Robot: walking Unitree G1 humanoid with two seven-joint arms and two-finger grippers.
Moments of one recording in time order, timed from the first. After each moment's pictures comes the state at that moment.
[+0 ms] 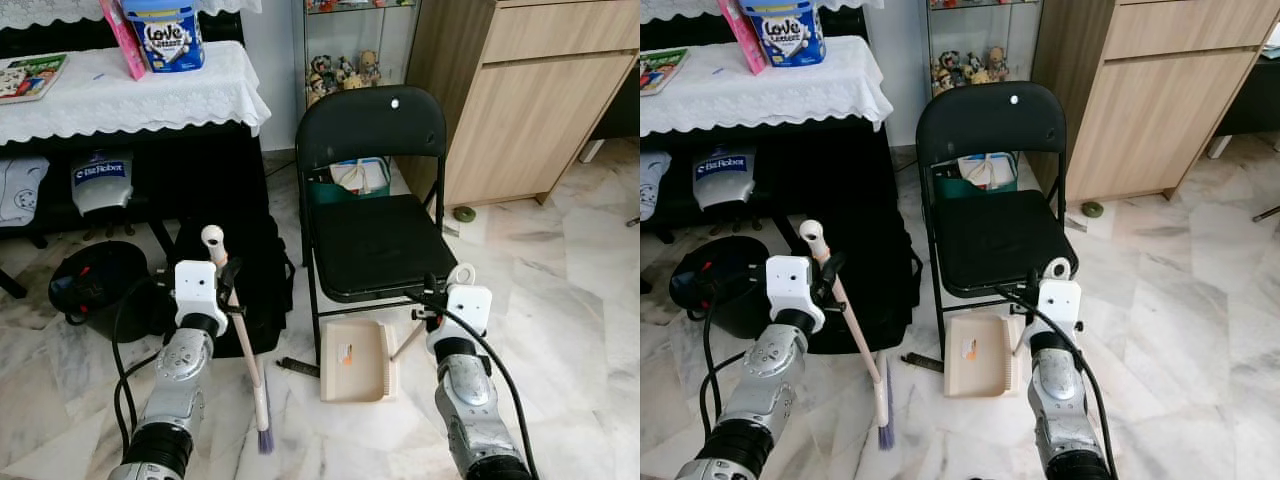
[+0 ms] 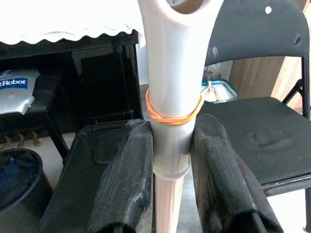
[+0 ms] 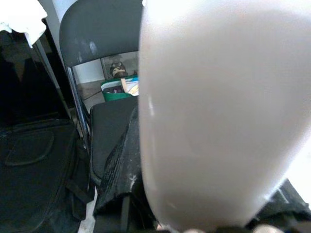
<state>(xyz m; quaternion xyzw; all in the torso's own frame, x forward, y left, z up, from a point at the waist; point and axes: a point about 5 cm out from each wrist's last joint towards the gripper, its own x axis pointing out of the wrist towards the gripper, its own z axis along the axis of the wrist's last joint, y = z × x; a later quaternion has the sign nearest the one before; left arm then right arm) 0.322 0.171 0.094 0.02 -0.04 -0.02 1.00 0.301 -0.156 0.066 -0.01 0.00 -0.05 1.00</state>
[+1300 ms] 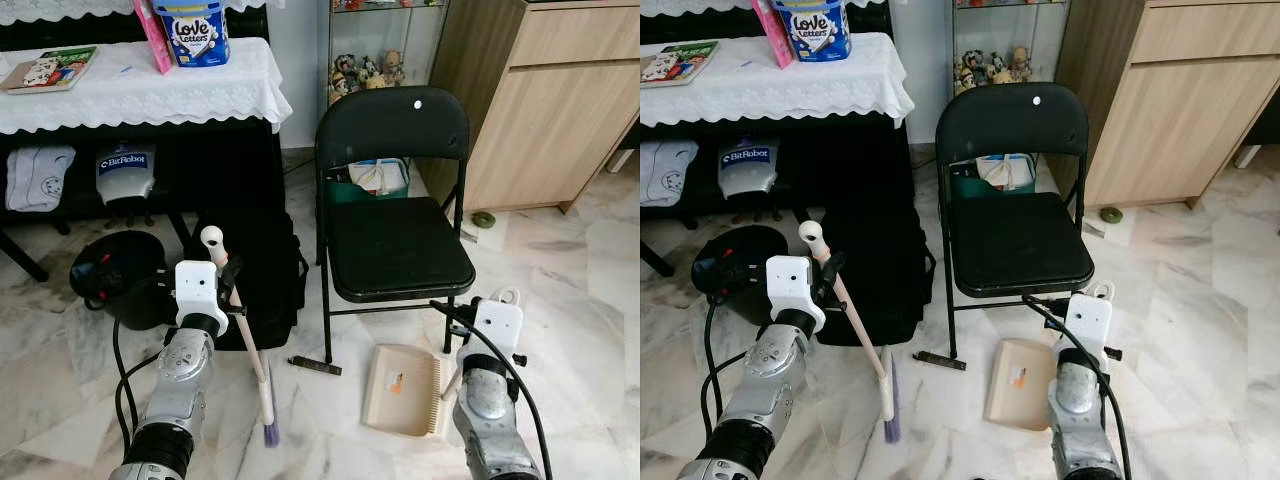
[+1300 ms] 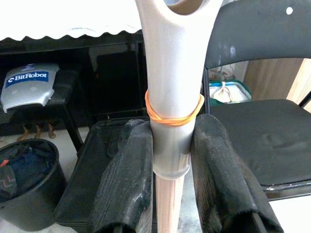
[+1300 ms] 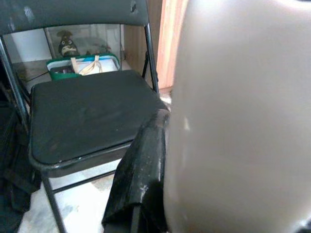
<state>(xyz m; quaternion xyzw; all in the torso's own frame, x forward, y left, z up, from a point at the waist) 0.322 0.171 0.094 0.01 -0.04 -0.02 1.00 0.282 -0.194 0.046 -0.06 0.06 -0.20 0.98</state>
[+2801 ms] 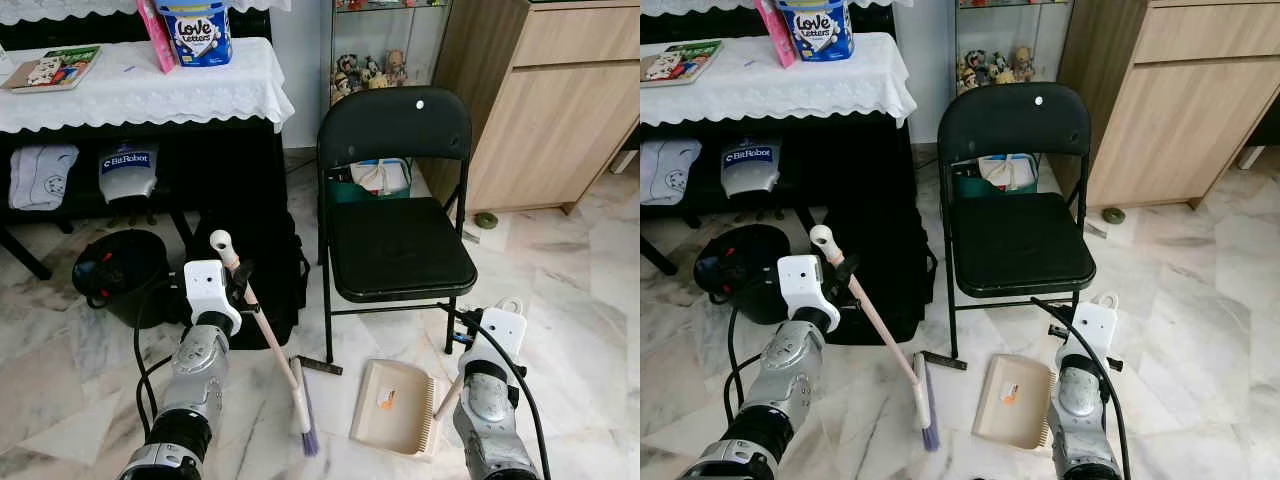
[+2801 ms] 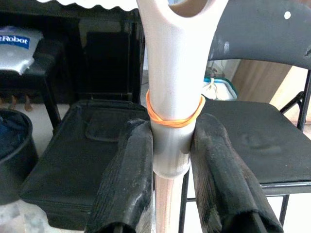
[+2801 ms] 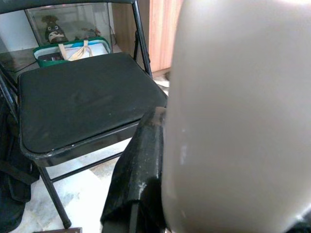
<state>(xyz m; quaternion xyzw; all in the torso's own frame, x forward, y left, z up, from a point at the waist) 0.333 0.156 0.086 -0.06 -0.02 -0.02 1.00 0.282 -0.200 0.034 -0.04 0.09 -0.22 0.97</state>
